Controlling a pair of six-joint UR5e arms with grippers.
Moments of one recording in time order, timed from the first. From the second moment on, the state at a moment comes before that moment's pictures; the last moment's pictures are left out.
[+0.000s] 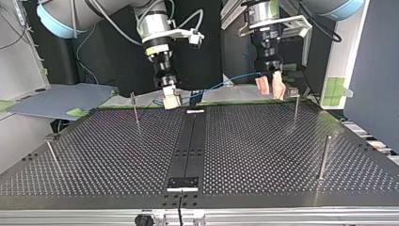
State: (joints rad) left arm -0.46 -1.34 -2.08 -2.71 -2.16 -1.88; right arm 2.41 -1.37 1.58 -0.44 1.77 1.46
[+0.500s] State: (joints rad) left arm -0.32 -1.32 -2.04 -2.86 -2.02 -1.91; right arm 2.45 -1.28 1.47 -0.42 1.73 1.45
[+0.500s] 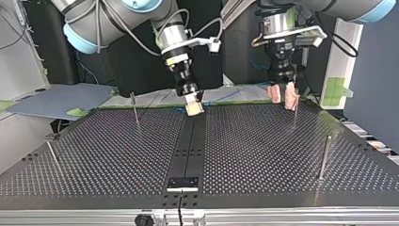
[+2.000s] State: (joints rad) left arm 0.08 -1.36 -1.83 -3.03 -1.67 -1.96; right arm 2.50 -1.27 1.37 -0.39 1.73 1.48
